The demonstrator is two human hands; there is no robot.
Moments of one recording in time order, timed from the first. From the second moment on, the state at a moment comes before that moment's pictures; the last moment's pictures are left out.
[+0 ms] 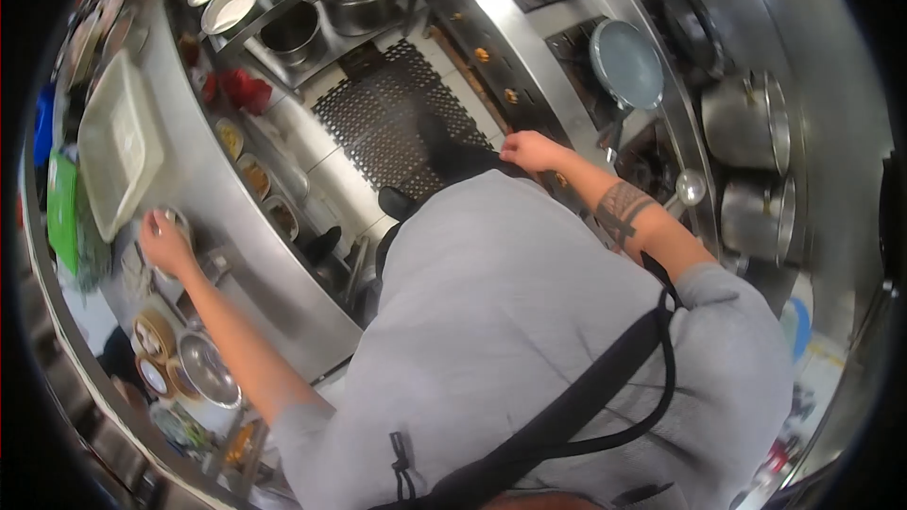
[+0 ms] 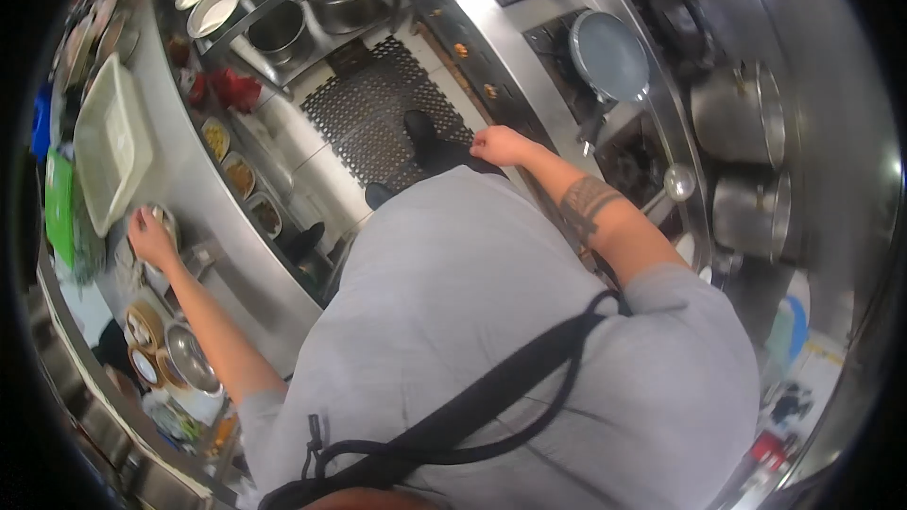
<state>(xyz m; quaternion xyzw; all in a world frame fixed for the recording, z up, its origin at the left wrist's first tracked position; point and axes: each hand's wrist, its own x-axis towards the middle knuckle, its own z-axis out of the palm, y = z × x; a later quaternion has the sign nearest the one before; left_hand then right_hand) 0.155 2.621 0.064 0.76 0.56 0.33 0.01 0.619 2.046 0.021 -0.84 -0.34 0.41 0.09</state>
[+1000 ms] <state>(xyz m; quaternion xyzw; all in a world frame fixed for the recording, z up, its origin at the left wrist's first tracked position) 0.349 2.364 0.276 0.75 -0.01 0.37 0.55 0.665 2.067 -0.048 -0.80 -0.16 0.53 0.21</state>
